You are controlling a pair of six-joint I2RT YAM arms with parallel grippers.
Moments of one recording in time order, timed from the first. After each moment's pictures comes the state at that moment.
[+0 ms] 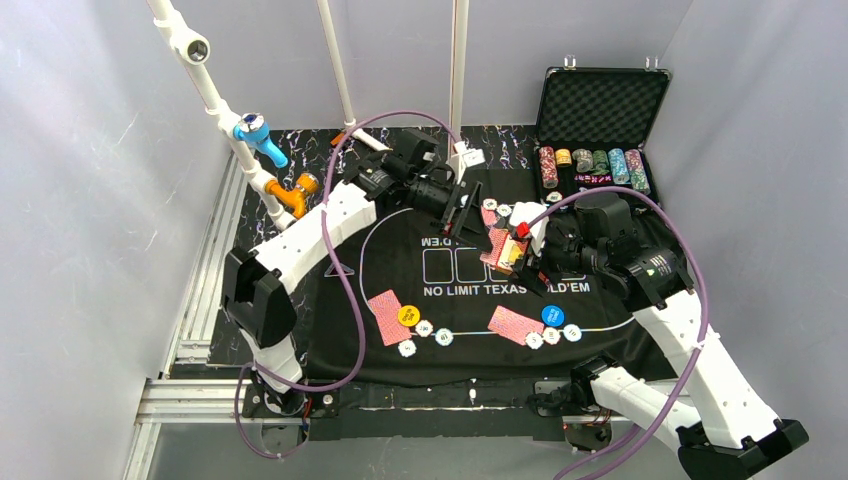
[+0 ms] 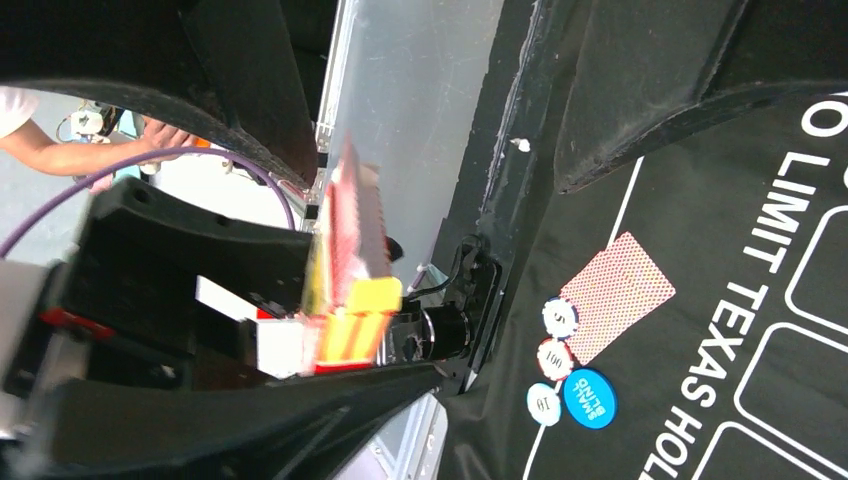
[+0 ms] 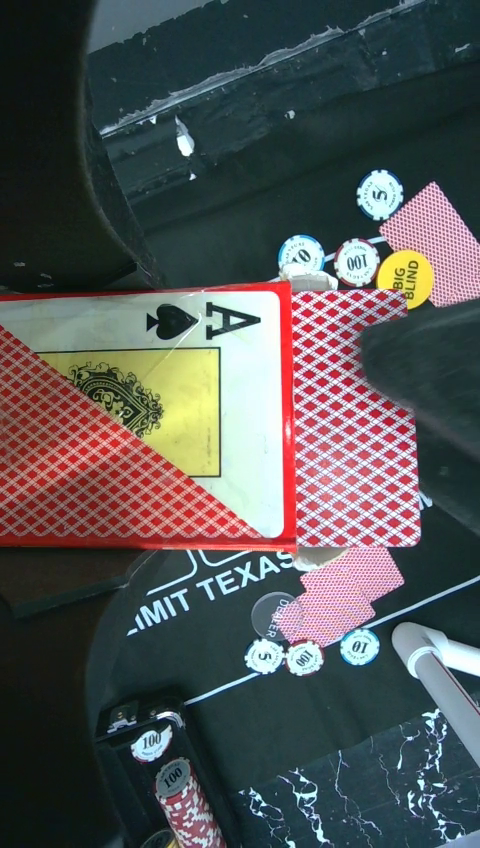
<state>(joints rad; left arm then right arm) -0.70 1.73 1.68 -0.68 0.95 -0.39 0.49 0.89 1.13 -0.92 -0.49 -0.58</state>
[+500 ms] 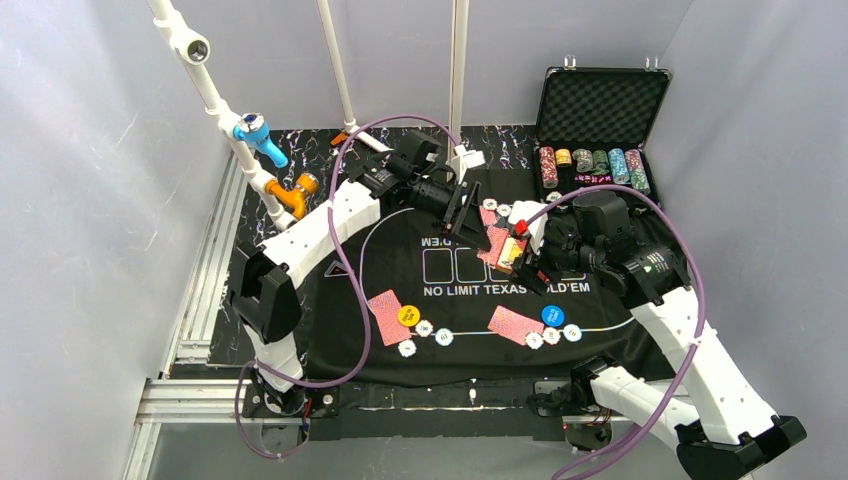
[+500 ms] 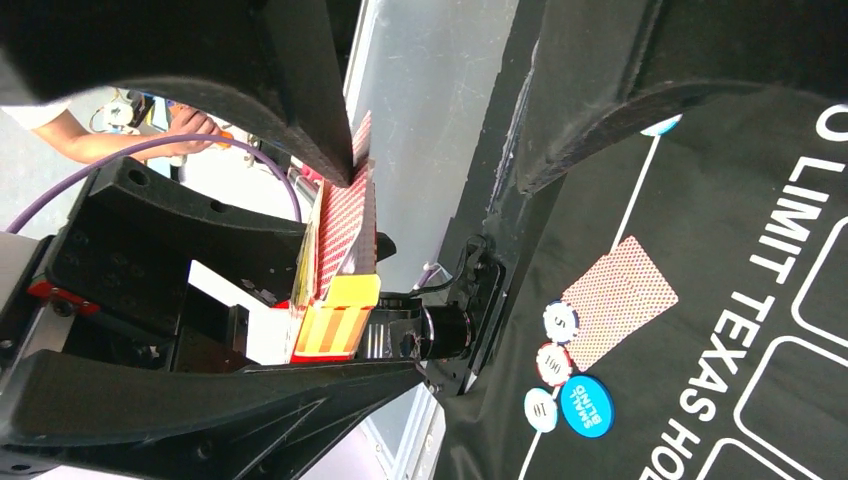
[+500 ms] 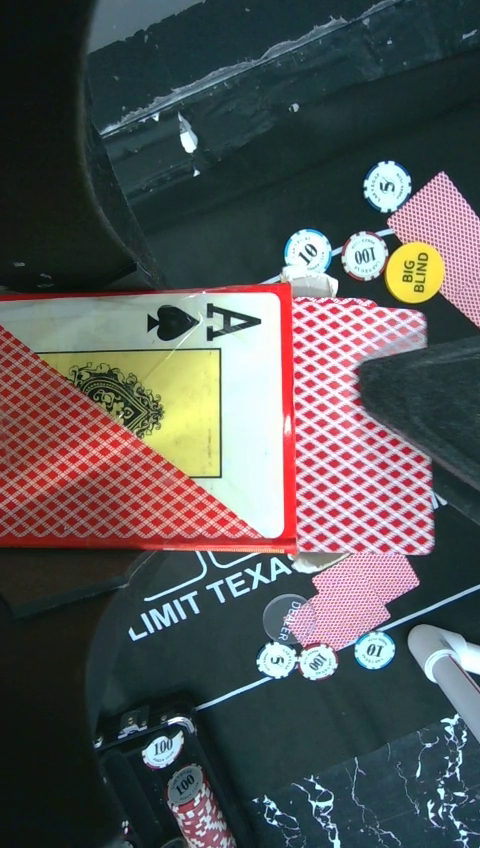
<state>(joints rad) -0.70 1.79 1.68 -0.67 0.93 -0.43 0.49 0.90 1.13 -0.93 -0.48 -0.58</state>
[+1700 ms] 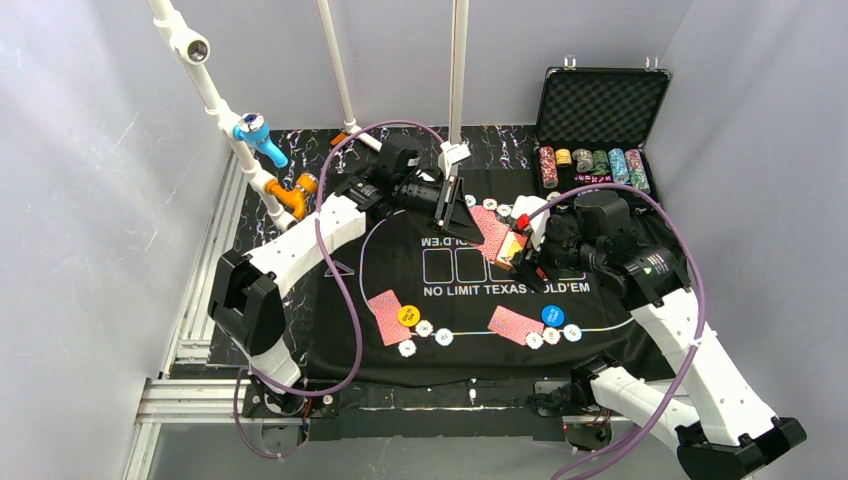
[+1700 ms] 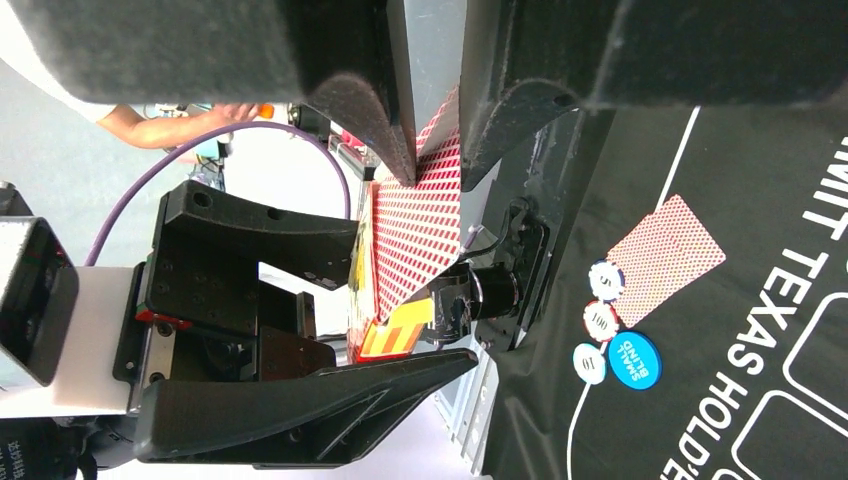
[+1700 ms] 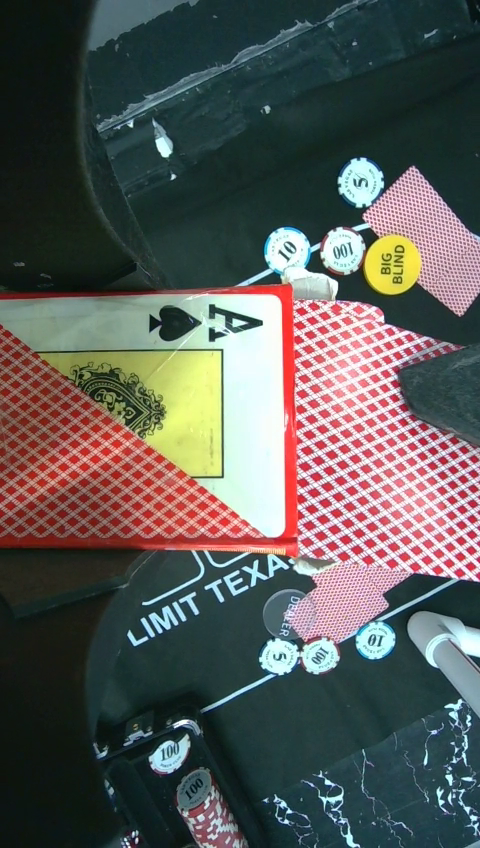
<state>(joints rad) -0.66 1.68 1.48 -0.32 1.01 -0.66 0.49 0.89 1.11 -0.88 -0.47 -0.51</state>
